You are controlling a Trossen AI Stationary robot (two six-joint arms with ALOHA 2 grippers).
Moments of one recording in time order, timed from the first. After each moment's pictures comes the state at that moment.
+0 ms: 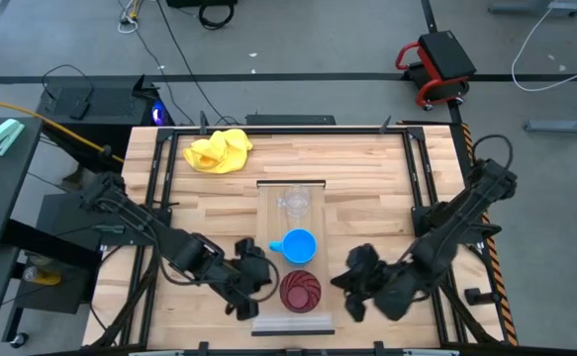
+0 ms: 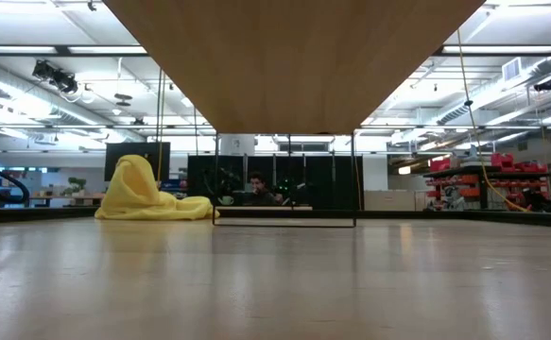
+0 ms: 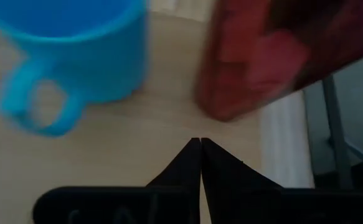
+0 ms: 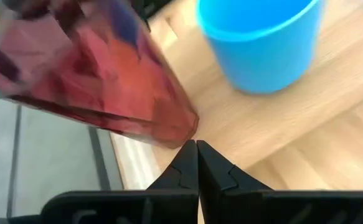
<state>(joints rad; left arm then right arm) -0.58 1.64 1.50 -0.71 -0.34 -0.63 0.76 1.55 1.38 -0.71 0.58 1.18</state>
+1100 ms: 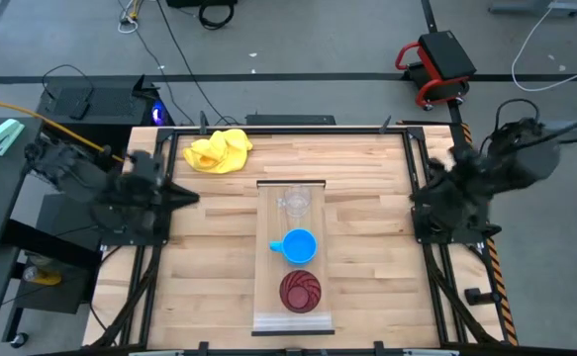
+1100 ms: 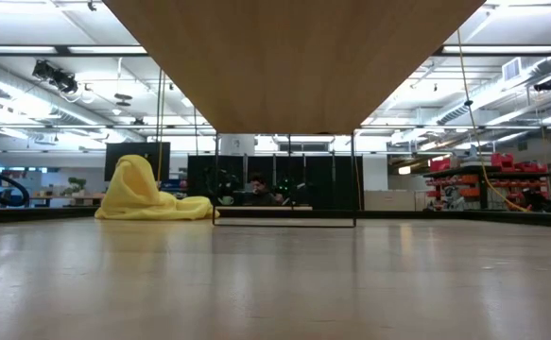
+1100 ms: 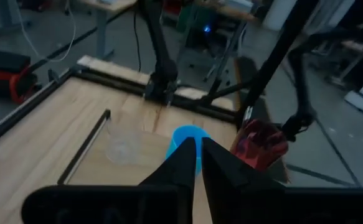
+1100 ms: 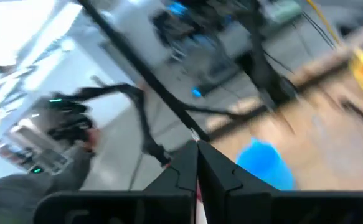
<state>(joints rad) -0.59 0.95 1.50 -0.88 -0.60 -0.51 0.82 0.82 1.38 -0.73 0.60 0.77</state>
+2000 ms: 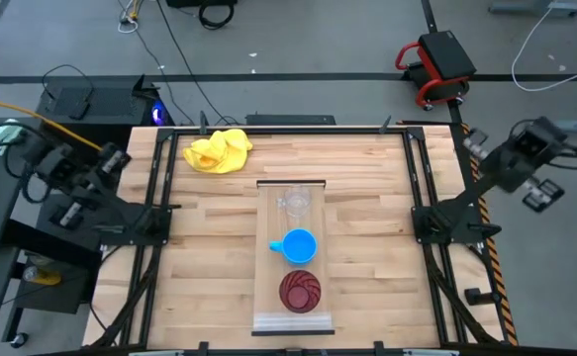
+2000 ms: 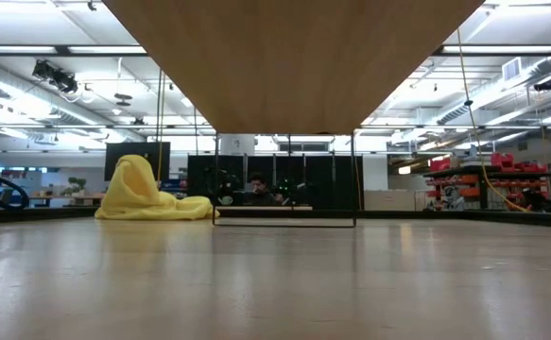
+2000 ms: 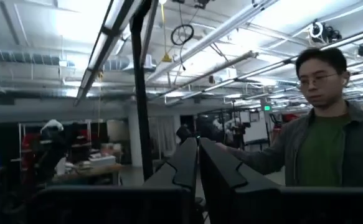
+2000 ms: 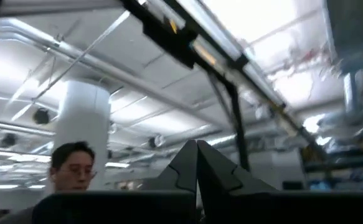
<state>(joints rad) -0.51 0.27 0.91 -0.15 0.04 0.07 0.56 0.42 0.91 0.22 -0.11 0.13</state>
